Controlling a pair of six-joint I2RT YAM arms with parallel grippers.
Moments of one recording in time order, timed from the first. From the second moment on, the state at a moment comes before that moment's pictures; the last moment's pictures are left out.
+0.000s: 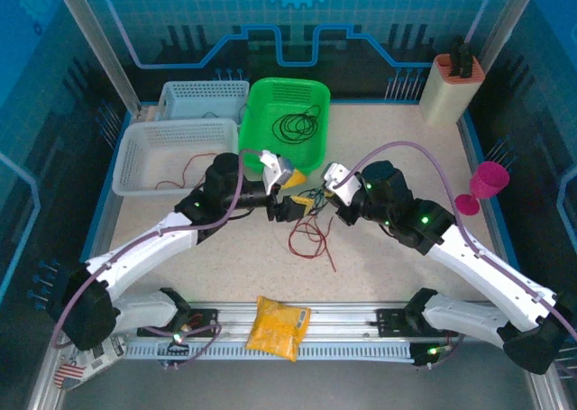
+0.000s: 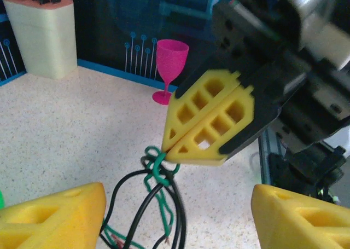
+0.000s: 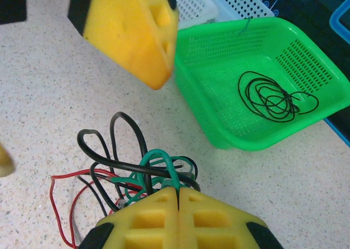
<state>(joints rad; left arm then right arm) -0.63 1.21 0.88 0.12 0.64 -0.05 0.73 1.01 1.01 -0.55 0.00 -0.32</state>
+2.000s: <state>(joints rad) -0.64 1.31 1.11 -0.25 0.76 0.04 0.68 1.15 1.34 -0.91 -0.21 -0.53</state>
